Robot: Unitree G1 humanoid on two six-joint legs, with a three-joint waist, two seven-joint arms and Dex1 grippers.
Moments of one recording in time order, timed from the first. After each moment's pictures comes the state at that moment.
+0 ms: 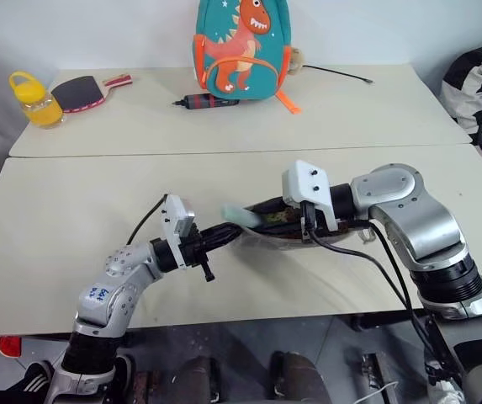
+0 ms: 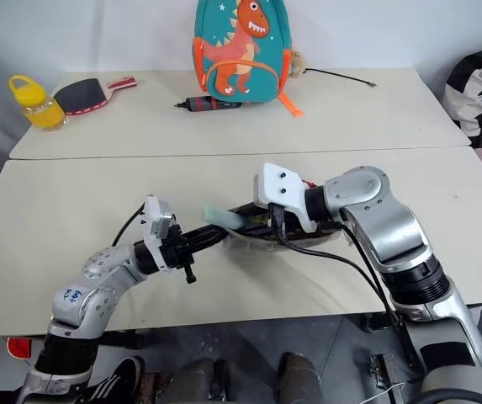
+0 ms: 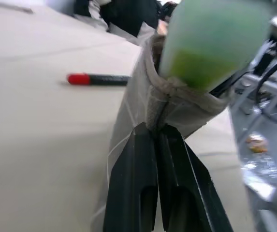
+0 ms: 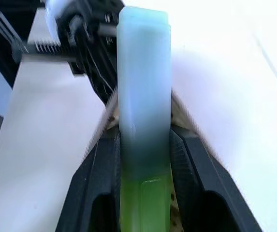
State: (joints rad) left arm -0.29 0.40 -0.01 -0.23 -0.53 0.43 -0.75; right arm -0.79 -0.62 0.23 -0.24 0.28 0.60 1.22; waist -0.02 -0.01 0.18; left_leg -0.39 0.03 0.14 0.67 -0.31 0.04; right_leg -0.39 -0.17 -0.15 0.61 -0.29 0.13
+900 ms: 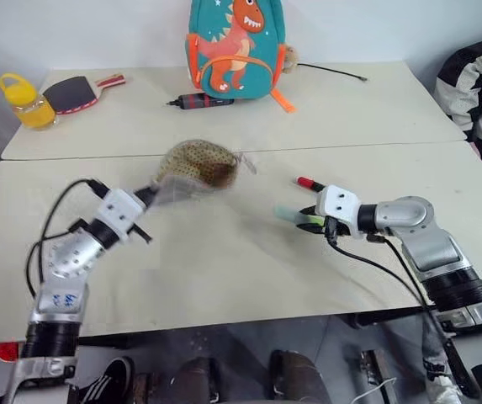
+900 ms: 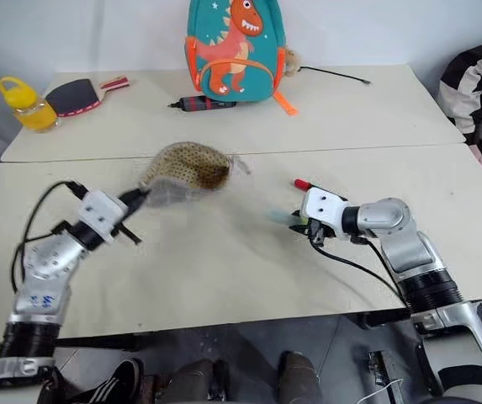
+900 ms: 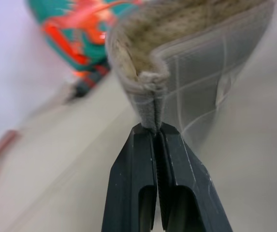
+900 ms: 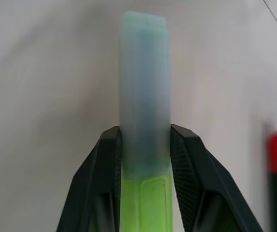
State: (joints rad) left arm -0.26 0.55 0.12 0.09 -0.02 -0.22 -0.48; right arm -0.63 -0.72 0.24 0.24 0.02 0.08 1.05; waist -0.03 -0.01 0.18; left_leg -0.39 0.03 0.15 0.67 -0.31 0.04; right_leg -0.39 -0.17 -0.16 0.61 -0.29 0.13
